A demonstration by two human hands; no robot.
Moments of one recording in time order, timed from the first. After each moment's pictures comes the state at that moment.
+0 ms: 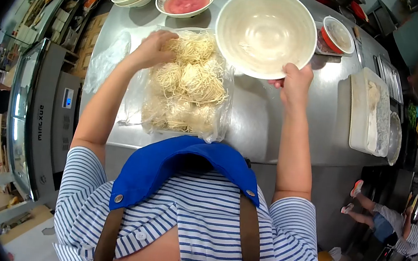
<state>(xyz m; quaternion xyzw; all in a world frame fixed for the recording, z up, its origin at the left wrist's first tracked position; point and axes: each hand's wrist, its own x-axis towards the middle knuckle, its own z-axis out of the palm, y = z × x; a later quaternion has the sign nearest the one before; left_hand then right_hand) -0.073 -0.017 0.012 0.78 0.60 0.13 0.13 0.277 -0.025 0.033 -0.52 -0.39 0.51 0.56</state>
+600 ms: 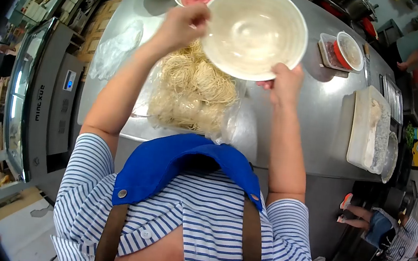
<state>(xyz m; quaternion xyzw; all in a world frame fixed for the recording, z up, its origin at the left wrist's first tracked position) -0.028 -0.014 0.059 0.73 0.50 0.44 0.17 0.226 -0.029 0.041 -0.49 -0.42 0.56 0.51</state>
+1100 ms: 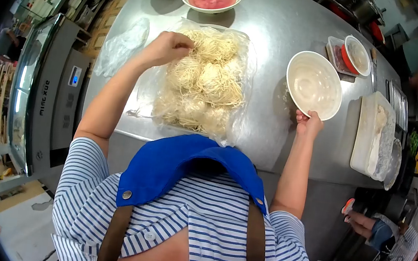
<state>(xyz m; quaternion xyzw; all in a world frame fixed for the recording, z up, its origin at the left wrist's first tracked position) -0.081 -0.039 0.020 0.75 0.57 0.24 0.22 0.372 -0.024 -0.104 -0.58 -0.09 0.54 0.60</state>
